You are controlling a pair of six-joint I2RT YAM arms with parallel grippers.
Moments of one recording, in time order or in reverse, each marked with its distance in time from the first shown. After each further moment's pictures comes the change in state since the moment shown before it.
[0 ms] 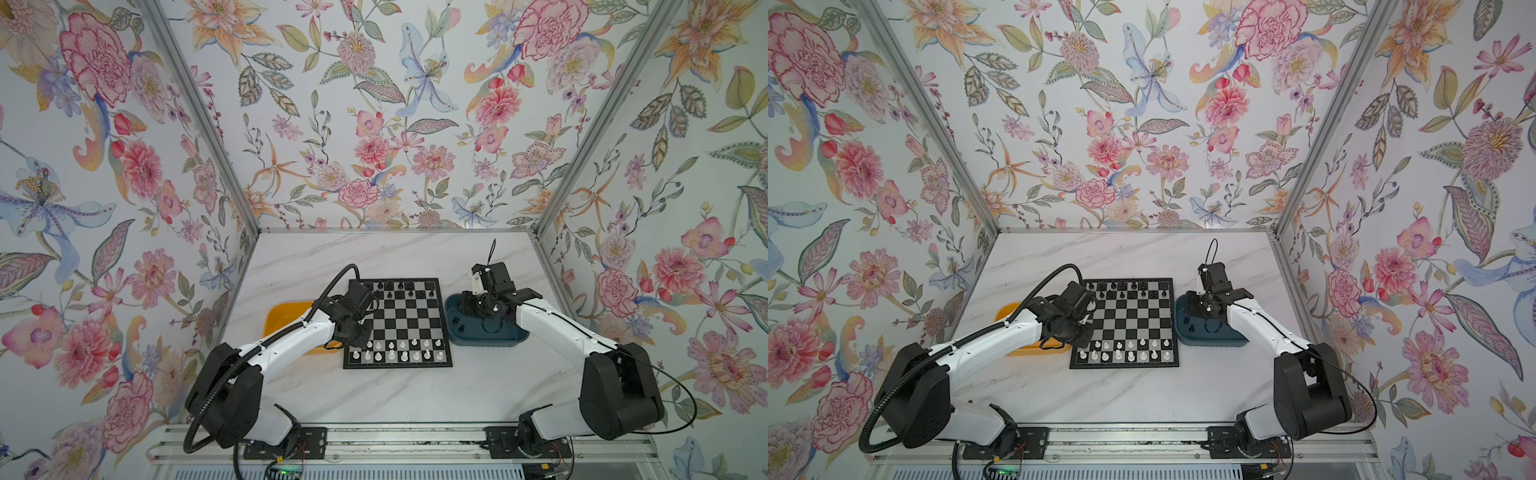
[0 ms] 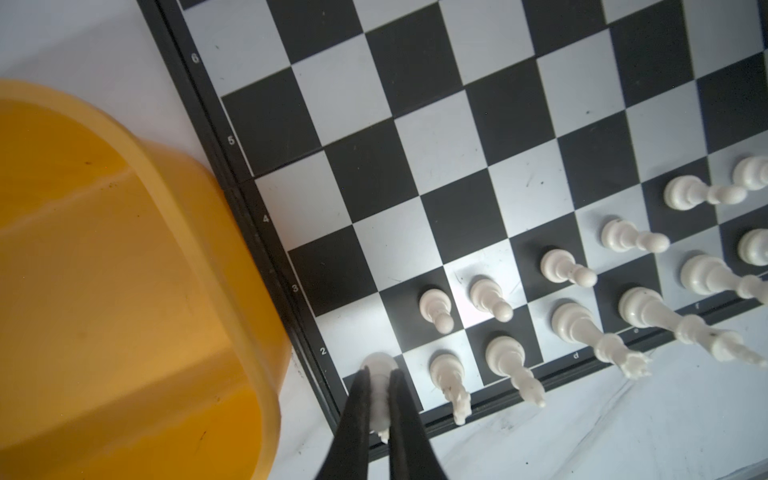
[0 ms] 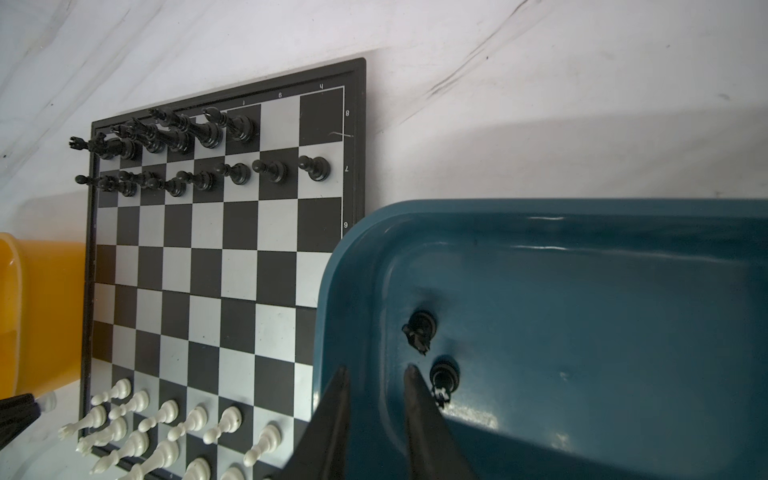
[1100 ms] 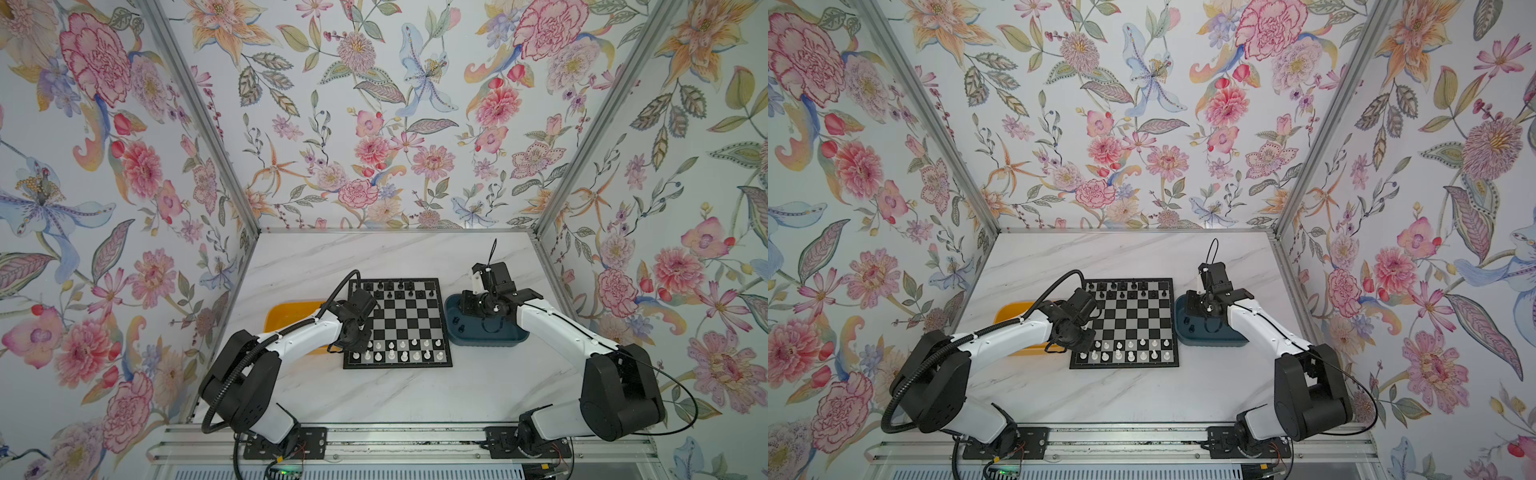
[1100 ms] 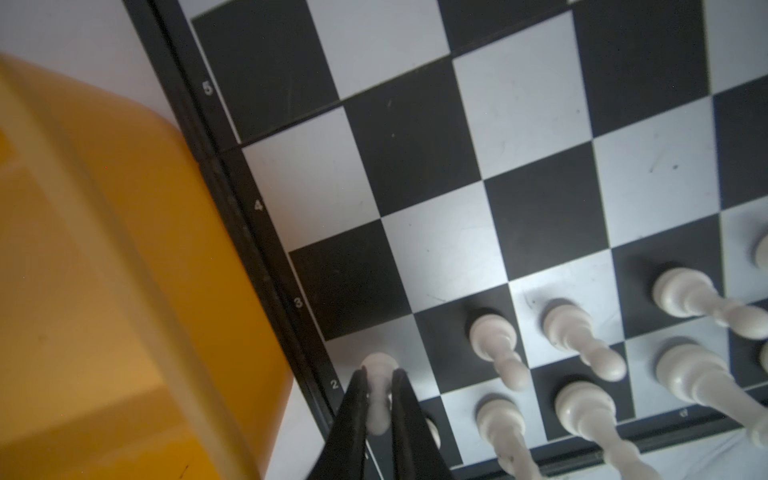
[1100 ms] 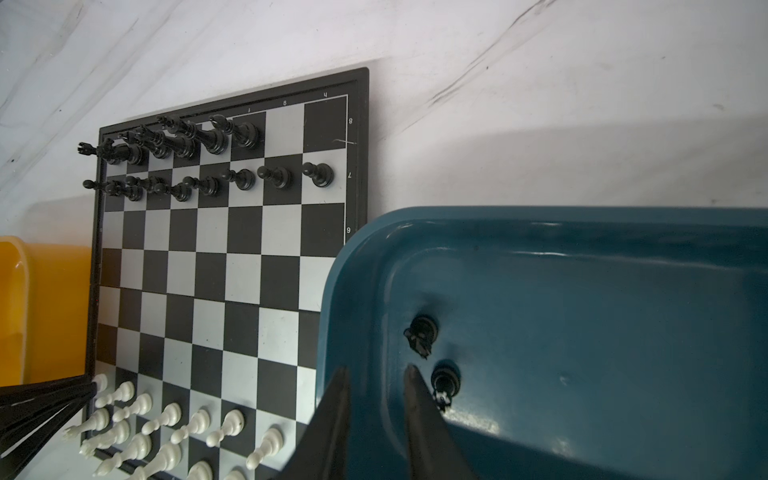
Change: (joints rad) left arm 0.000 0.084 -0.048 0.055 -0.044 -0.018; right arm 0.000 -0.005 -0.006 0.011 0.000 0.000
